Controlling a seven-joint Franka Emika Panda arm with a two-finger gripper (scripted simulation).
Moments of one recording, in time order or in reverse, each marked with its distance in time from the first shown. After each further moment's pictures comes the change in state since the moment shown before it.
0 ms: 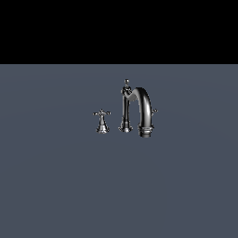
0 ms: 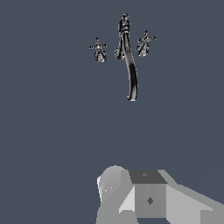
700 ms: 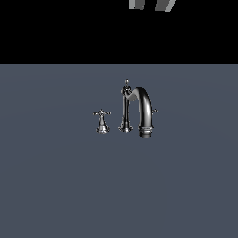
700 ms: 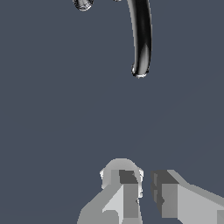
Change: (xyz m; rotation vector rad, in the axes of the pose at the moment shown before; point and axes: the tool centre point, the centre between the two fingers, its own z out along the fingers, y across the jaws) arm 0.017 0.019 0.151 0.058 -0.258 0.076
